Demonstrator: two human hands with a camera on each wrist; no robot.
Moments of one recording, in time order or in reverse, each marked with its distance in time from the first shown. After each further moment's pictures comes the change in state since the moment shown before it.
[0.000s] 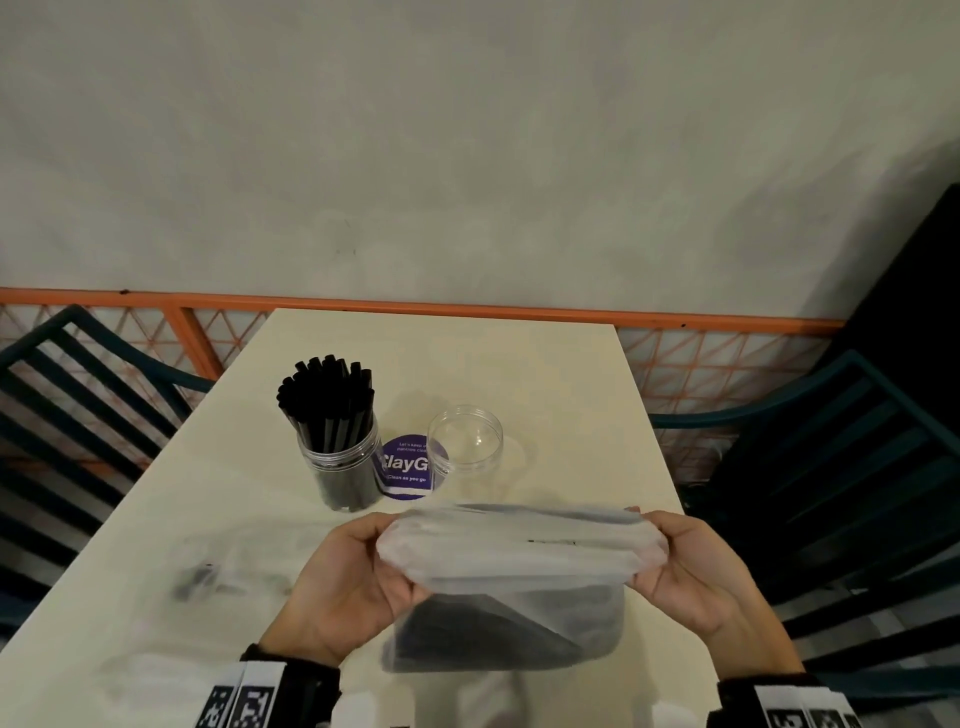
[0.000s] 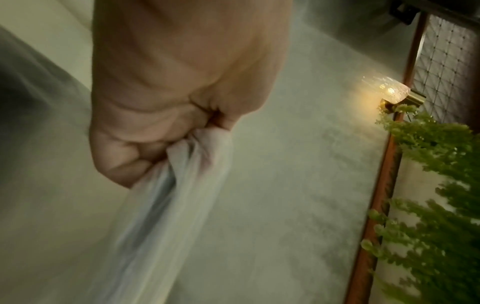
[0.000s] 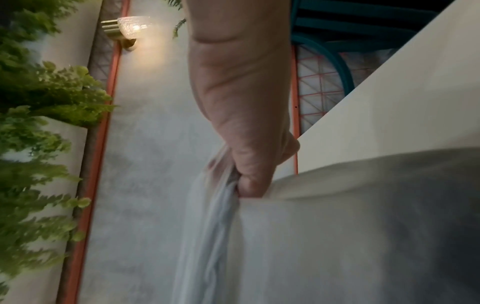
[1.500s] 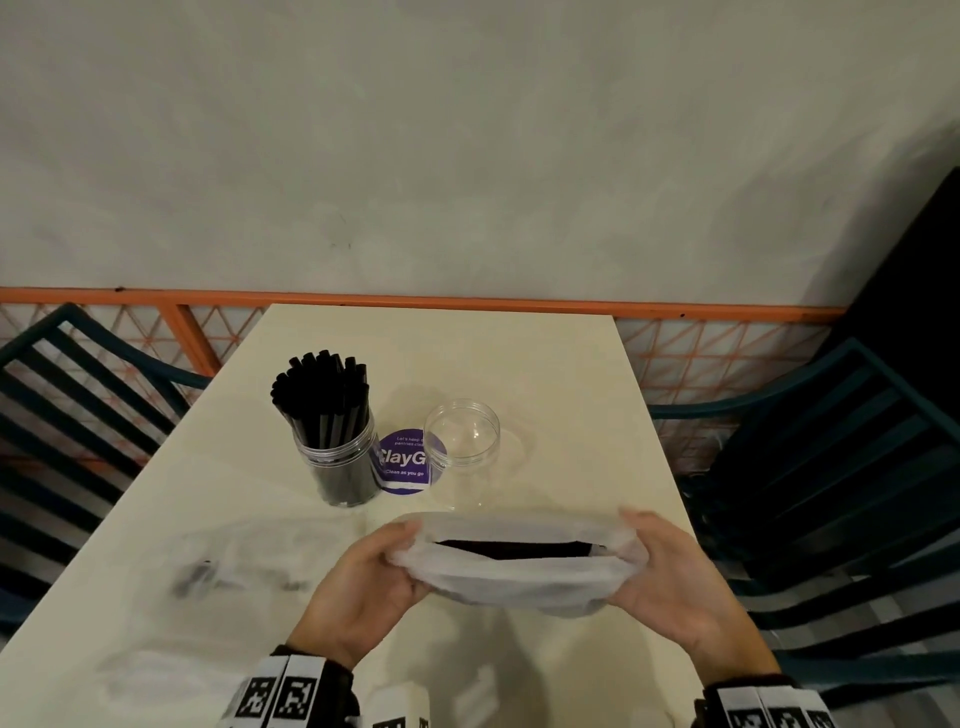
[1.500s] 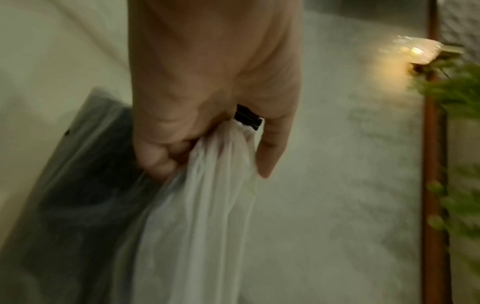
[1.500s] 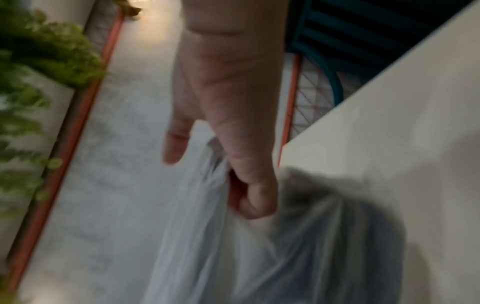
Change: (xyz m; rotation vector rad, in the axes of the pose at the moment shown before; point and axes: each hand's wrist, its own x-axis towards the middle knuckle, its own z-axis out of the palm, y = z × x) left_hand 0.017 -0.021 -0.017 0.136 0.030 0.157; right_hand -0.002 0.017 -0.008 -0.166 -0.038 0.013
